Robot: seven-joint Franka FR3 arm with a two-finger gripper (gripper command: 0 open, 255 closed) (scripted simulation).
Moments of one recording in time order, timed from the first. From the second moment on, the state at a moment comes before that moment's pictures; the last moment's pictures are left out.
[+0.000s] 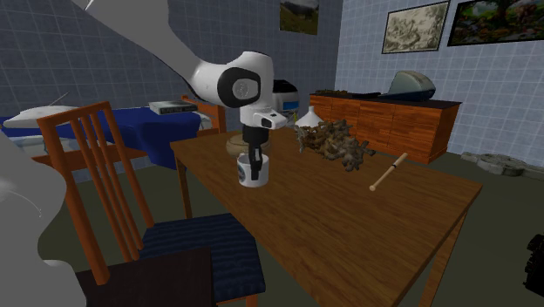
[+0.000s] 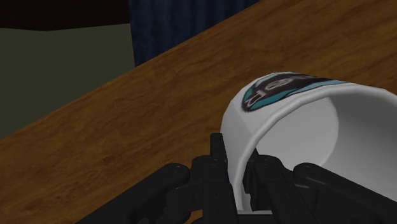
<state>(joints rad) 0.14 -0.10 0.43 -2.32 0.13 2.22 0.57</state>
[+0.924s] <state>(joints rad) 0.13 -0.18 0.42 -2.21 0.15 2.03 0.56</state>
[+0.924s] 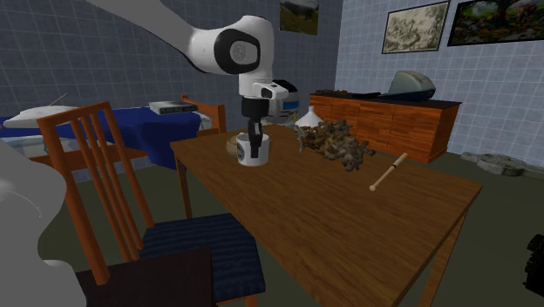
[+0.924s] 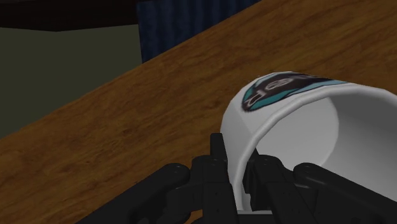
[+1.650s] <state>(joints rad) 0.13 -0.22 0.40 -2.09 0.16 1.87 0.56</state>
